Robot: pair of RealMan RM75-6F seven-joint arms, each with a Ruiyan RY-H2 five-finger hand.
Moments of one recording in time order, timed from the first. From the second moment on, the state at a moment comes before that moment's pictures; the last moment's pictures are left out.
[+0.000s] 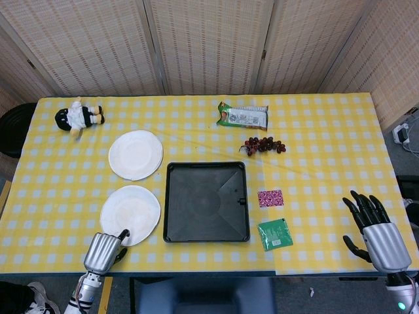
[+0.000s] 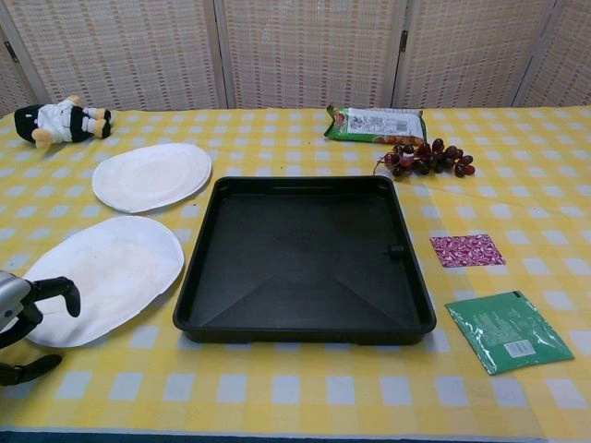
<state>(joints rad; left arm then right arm) -0.15 -1.80 0.04 -1.02 1.70 1.47 0.27 0.05 -1.14 -0.02 -1.52 -1.68 1.56 0.02</state>
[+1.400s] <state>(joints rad) -0.18 -1.92 0.01 -0.78 1.71 1.67 0.16 0.06 -1.14 -0.02 -1.53 -1.66 1.53 0.01</state>
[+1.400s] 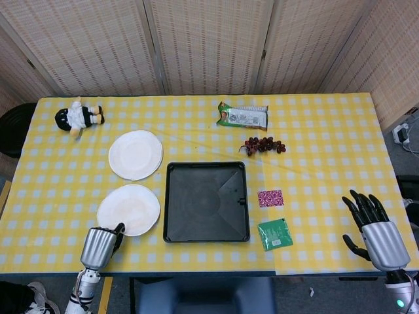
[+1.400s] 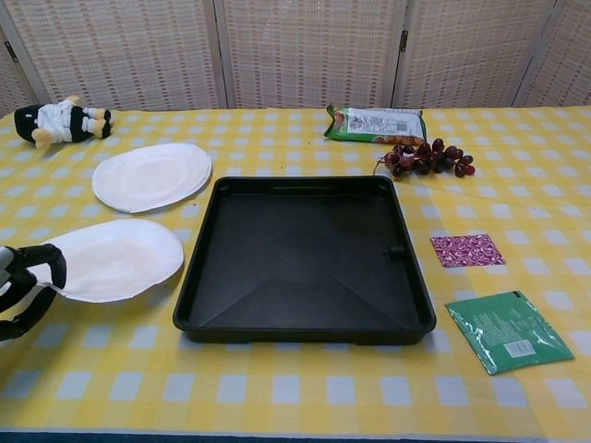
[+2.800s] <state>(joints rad) -0.31 -1.74 -0.13 -1.21 1.81 1.83 0.43 0.05 -1.13 -0.04 -1.54 -1.70 1.55 0.02</state>
